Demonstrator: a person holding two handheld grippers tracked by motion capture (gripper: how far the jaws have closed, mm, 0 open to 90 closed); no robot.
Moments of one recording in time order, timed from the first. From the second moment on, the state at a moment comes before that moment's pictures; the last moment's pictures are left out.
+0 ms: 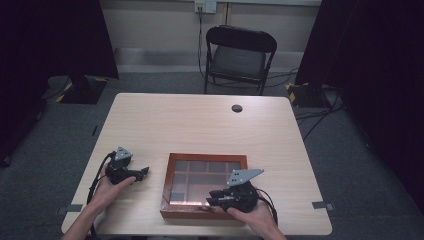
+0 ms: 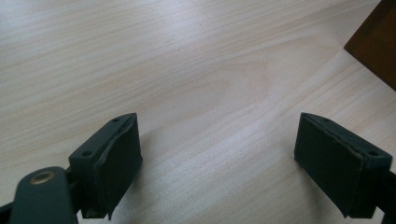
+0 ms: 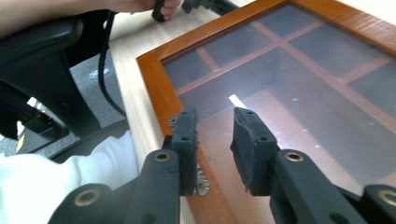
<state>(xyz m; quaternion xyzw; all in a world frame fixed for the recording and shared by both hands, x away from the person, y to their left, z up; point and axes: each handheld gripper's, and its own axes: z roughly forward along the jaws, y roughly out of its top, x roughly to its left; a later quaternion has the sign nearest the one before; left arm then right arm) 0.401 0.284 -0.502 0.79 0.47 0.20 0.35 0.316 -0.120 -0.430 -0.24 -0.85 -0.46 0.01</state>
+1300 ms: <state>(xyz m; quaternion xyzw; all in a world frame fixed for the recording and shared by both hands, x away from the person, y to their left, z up) 0.388 0.279 -0.484 0.79 0.44 0.17 0.38 0.308 -0.105 -0.439 -0.19 -0.88 -0.43 0.02</state>
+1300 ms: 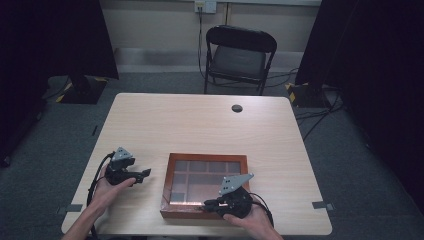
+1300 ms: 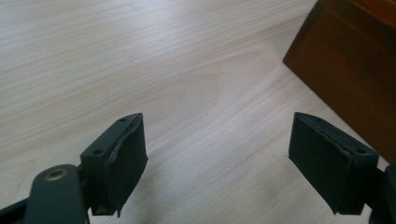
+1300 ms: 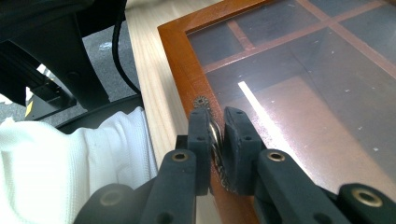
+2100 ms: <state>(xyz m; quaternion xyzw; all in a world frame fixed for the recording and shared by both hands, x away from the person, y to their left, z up) 0.369 0.253 -0.463 0.82 0.37 0.13 0.42 0.321 -0.109 -0.394 -0.18 -0.88 -0.44 0.03</state>
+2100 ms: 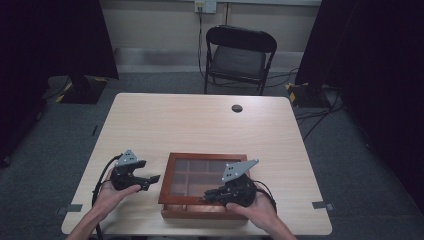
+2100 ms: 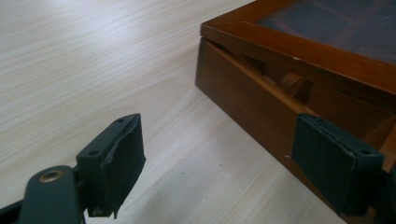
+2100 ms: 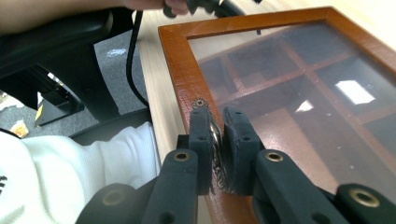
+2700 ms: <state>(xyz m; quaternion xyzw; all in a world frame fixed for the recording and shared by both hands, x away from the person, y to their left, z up) 0.357 0.232 -0.451 0.81 0.31 0.13 0.48 0.332 -0.111 -0.364 -0.18 -0.87 -0.46 0.02</state>
